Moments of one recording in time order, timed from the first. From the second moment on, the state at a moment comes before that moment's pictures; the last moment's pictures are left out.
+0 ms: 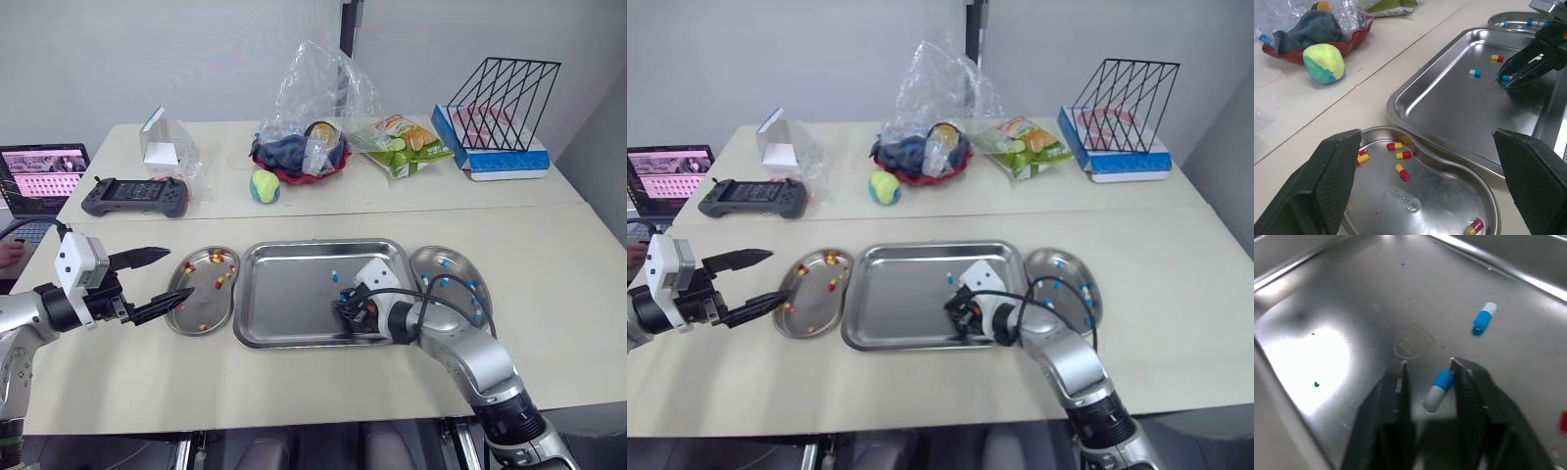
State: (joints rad) left arm -0.04 0.87 0.44 -0.09 -0.55 0.26 -1.17; right arm -0.31 -0.41 0.27 -0.32 0.26 0.79 0.52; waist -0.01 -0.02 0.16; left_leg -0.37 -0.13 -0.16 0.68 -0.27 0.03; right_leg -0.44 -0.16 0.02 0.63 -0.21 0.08
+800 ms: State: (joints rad) left arm -0.10 0.89 0.43 0.05 -0.54 0.19 -1.20; right arm -0.36 -0.70 -0.12 -0.21 0.54 0.78 0.82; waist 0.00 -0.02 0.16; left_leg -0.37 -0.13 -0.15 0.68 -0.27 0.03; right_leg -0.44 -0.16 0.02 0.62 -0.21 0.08
